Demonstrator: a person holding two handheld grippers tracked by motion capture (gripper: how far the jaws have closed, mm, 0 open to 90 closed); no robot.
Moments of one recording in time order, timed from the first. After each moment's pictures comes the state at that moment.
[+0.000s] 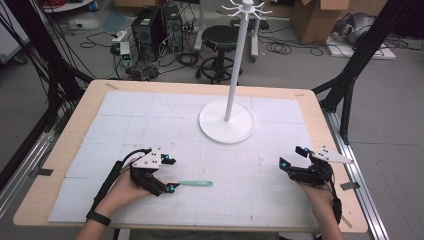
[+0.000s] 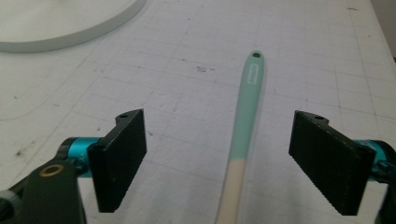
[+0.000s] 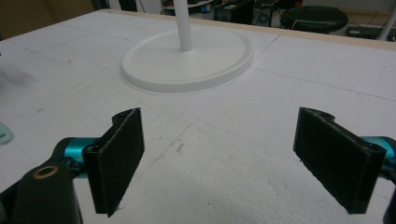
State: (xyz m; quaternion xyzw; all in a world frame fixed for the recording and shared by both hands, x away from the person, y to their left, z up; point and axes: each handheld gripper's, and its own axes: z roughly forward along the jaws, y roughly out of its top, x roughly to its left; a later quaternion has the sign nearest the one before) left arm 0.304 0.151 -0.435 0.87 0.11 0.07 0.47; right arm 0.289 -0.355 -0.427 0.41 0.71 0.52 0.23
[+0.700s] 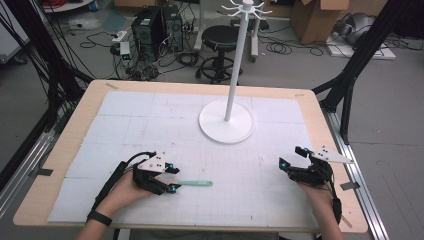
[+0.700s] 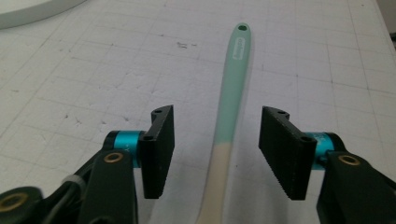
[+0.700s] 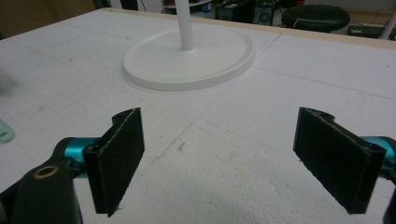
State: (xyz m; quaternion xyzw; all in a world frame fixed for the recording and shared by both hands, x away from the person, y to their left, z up) left arm 0.304 0.146 -0.442 0.90 0.09 0.05 0.43; right arm 0.289 -0.355 -0.427 0.41 0.72 0.52 0.22
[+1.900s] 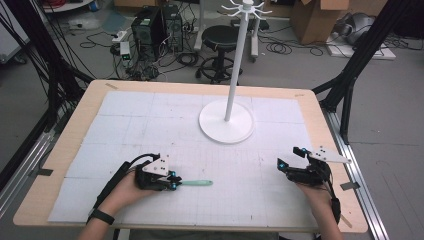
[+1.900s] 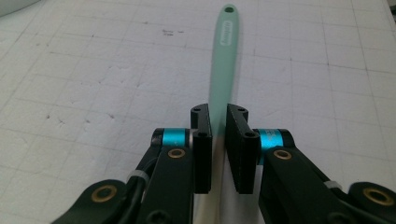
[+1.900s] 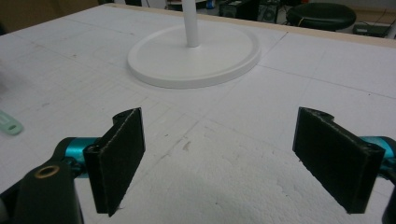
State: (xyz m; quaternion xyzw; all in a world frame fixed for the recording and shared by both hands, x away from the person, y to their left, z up) left arm 0.302 0.139 -0.441 0.91 0.06 0.05 0.40; right arm 0.290 -0.351 -0.427 0.41 0.72 0.51 0.22
